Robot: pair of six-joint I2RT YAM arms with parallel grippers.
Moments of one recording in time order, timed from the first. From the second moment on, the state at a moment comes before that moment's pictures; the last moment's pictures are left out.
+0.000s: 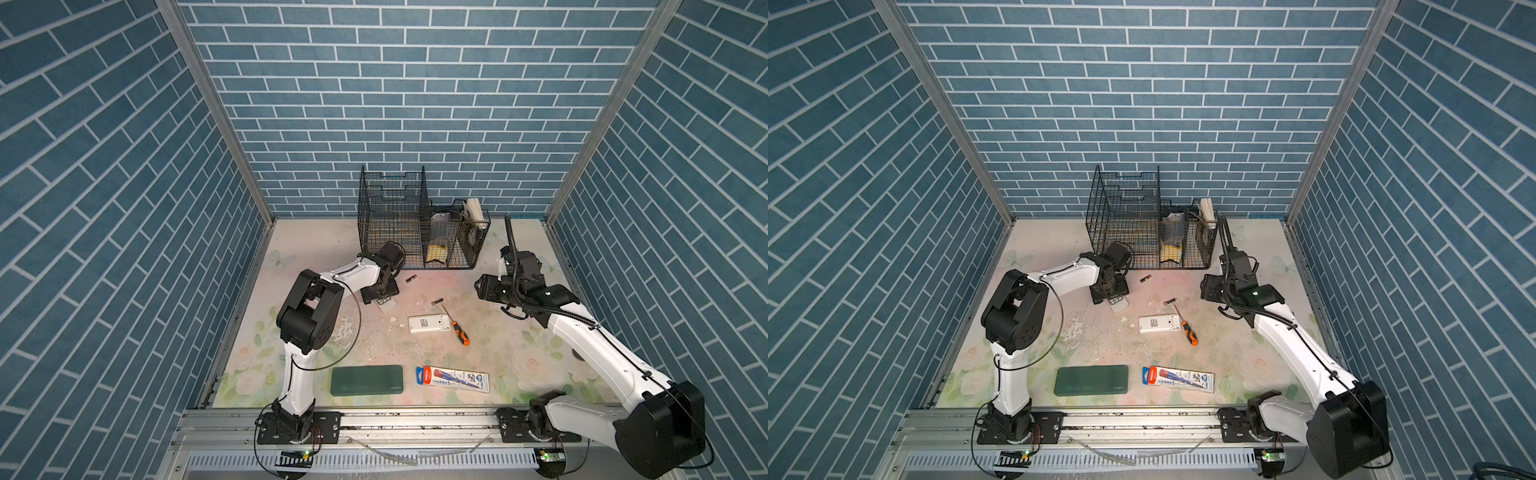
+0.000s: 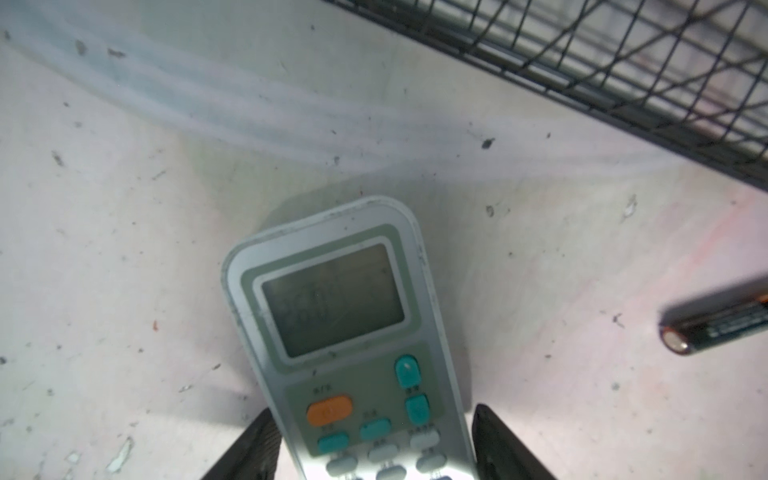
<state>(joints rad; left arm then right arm) -0.53 2.04 1.43 -0.73 -0.12 -0.83 0.40 1.18 0.93 -0.57 -0.03 0.45</state>
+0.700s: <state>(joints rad) -0.54 1.90 1.22 -0.65 -0.06 -0.72 0.42 1.29 0.93 -0.47 -0.20 0.50</state>
